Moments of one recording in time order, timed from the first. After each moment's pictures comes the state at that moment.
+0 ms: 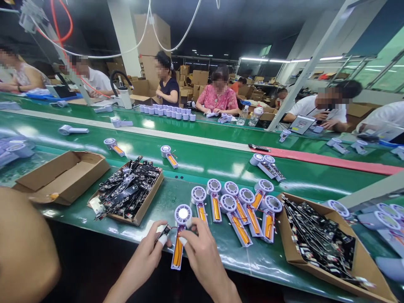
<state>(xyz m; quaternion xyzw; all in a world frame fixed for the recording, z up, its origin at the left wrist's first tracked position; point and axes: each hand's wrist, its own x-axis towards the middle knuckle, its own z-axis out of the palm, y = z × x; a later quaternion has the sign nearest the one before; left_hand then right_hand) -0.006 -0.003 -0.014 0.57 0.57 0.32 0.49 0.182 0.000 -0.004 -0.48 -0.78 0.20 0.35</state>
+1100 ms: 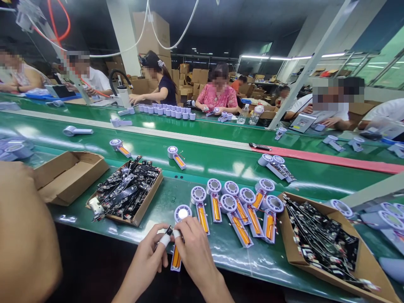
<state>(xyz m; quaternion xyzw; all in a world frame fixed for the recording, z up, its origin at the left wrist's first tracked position) 0.011 -0.005 -0.016 0.50 0.55 0.38 0.55 0.162 0.016 -0.010 -0.49 -0.77 0.21 0.35</state>
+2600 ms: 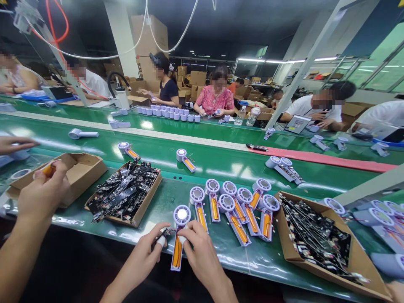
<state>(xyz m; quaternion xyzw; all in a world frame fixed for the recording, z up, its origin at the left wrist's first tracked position) -0.017 0.005 -0.022 0.66 0.53 0.30 0.44 0.183 0.005 -0.001 -0.50 -0.72 0.35 0.33</state>
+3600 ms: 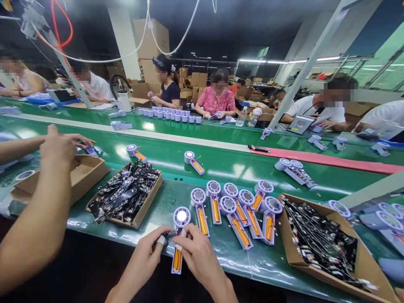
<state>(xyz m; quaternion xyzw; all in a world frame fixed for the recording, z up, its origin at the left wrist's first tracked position) -0.008 0.005 -0.017 0.66 0.56 0.34 0.36 0.182 0.008 -0.028 -0.45 -0.80 0.24 0.32</state>
